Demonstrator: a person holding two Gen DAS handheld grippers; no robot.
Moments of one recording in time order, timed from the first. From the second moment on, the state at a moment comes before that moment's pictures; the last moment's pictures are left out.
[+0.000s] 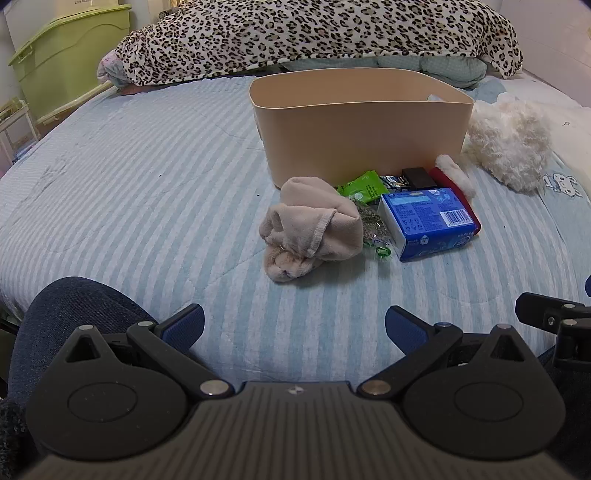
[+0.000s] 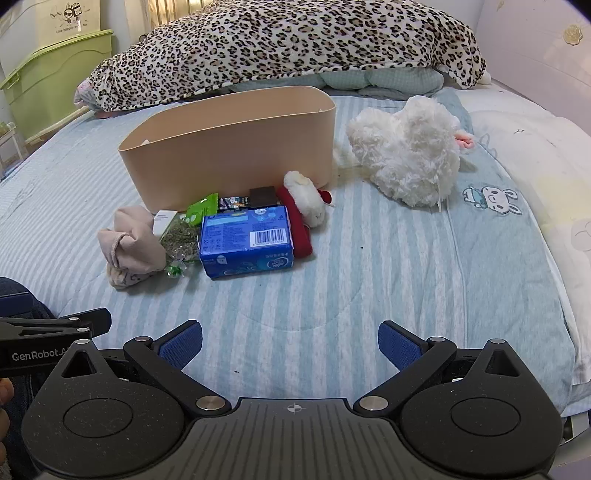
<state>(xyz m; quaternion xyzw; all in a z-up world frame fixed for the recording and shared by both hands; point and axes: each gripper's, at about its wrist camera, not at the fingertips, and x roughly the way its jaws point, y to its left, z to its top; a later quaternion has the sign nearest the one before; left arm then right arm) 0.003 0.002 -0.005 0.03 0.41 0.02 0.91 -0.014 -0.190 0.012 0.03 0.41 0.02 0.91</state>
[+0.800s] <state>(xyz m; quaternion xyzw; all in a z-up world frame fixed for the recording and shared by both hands) 0.005 -0.001 -0.007 0.04 0.41 0.01 0.91 -0.012 -0.191 0.013 0.02 0.41 0.02 0.91</state>
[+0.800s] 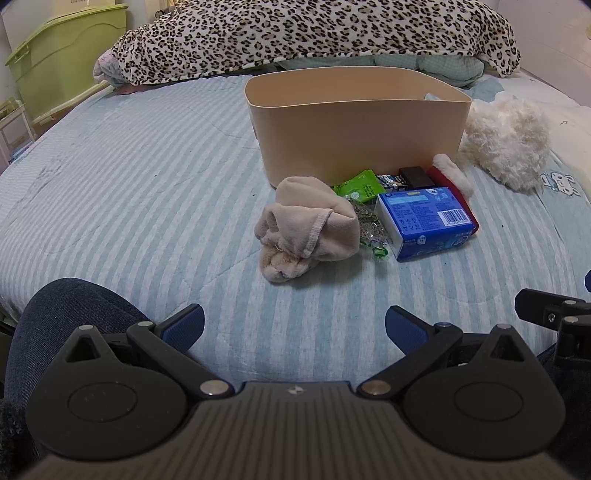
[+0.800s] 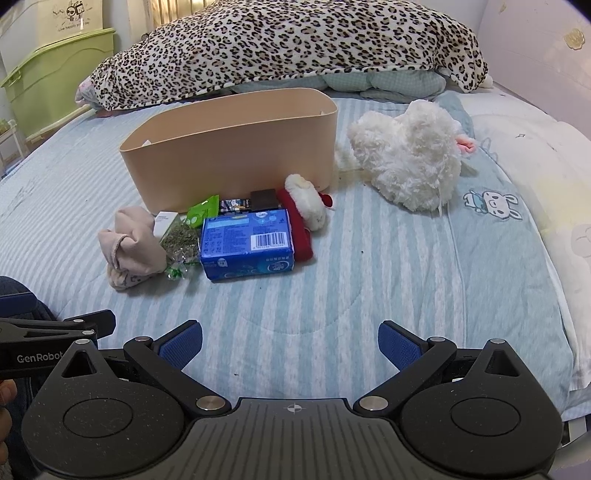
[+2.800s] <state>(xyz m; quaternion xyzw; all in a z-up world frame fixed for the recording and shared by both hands) 0.122 0.027 -0.045 0.01 0.41 -0.02 0.91 0.101 -0.160 -0.042 0.08 0.43 0.07 0.90</state>
